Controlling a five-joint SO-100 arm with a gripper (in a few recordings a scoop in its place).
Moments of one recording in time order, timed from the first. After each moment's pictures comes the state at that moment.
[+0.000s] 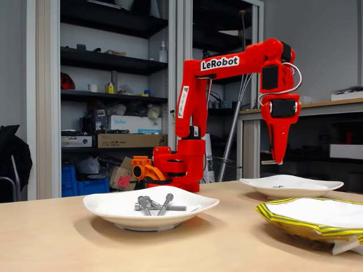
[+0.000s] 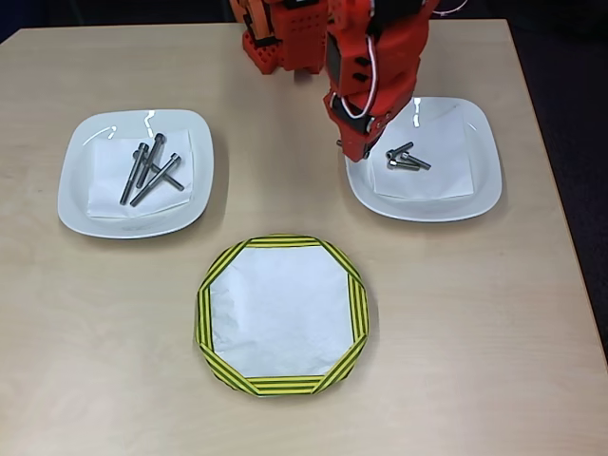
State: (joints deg) arm -24.1 87.0 86.2 92.8 59.0
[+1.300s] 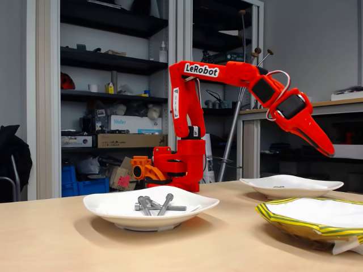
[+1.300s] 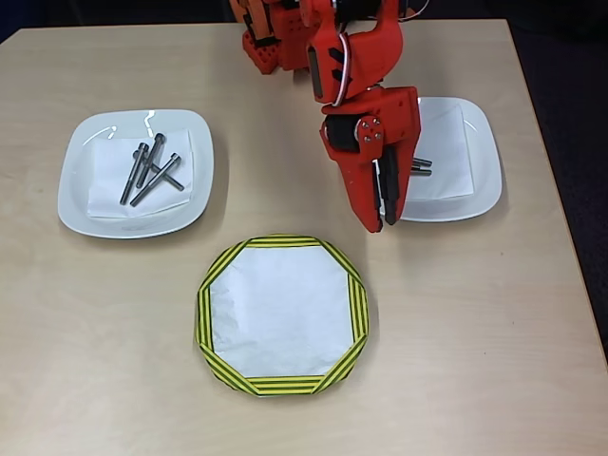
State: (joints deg) arm -17.8 106.2 119.3 31.6 62.4
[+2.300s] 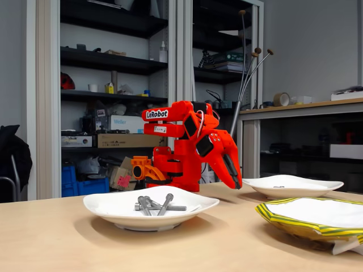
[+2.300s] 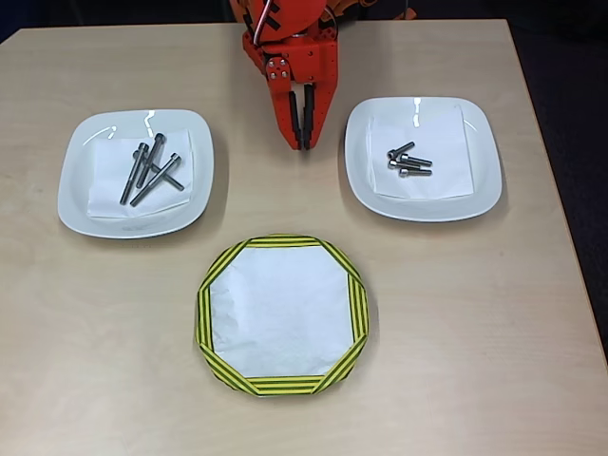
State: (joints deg) arm -6.2 179.3 175.2 59.5 81.4
